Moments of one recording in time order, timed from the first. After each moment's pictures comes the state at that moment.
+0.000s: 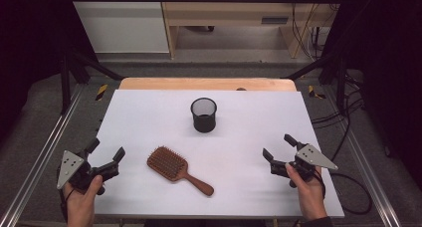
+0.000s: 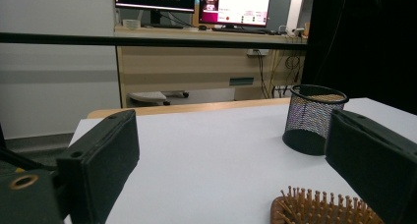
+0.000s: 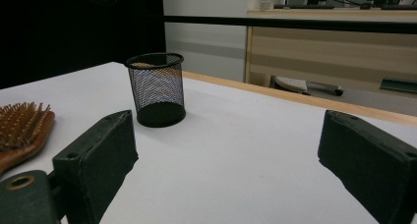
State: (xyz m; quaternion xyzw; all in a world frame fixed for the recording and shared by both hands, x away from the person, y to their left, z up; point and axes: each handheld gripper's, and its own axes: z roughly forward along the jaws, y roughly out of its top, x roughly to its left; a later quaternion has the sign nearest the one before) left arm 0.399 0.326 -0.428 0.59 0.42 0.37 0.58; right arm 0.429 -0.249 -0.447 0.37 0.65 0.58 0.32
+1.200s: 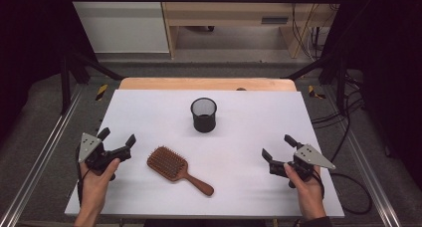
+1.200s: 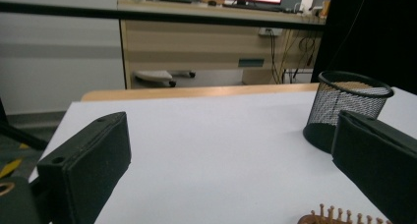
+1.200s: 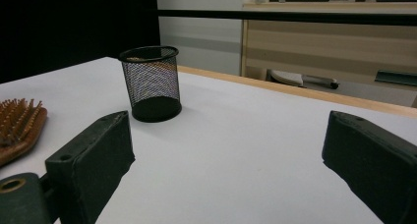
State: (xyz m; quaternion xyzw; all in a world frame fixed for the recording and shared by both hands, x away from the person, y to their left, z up) left arm 0.452 0.310 -0.437 0.60 0.46 0.35 0.55; right arm 0.431 -0.247 -0.450 0.38 0.65 0.57 0.32
